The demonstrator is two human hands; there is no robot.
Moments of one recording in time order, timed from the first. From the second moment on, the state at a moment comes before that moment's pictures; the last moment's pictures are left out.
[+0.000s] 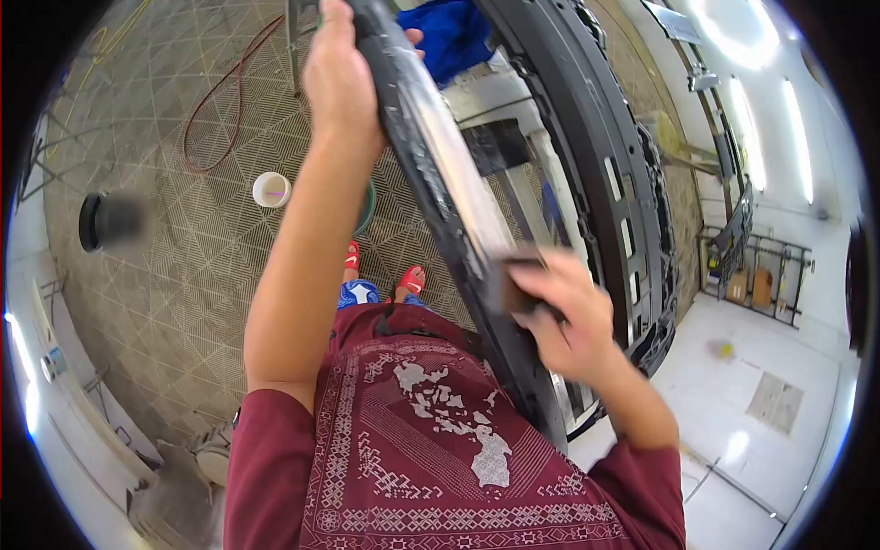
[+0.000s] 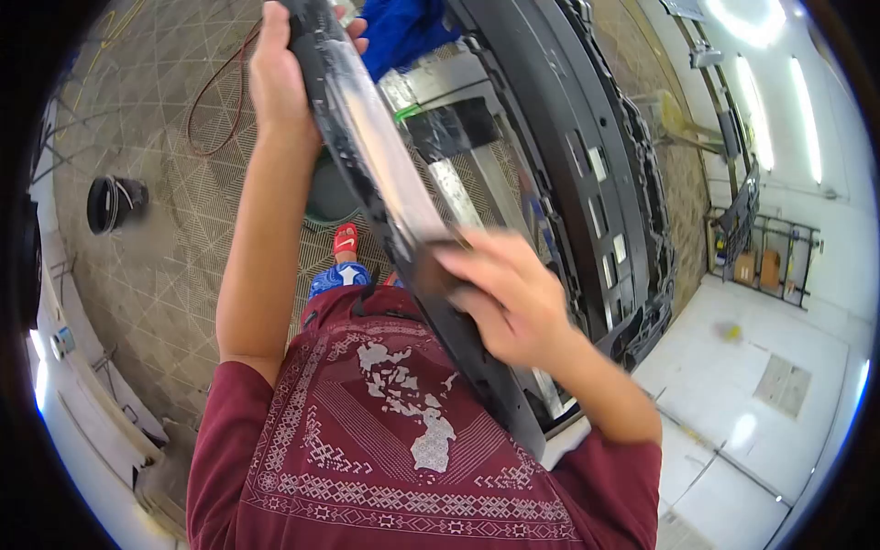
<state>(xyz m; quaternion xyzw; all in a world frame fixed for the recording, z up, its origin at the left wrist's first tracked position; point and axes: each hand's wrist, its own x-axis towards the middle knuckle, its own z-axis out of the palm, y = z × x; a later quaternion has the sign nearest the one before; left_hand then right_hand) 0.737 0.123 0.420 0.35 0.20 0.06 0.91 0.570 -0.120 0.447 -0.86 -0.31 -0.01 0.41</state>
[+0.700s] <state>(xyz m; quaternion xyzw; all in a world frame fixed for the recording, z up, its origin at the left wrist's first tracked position) 0.754 0.112 0.421 0.32 0.12 0.09 0.93 0.715 -0.050 0.462 -0.83 -0.36 -0.14 0.40</state>
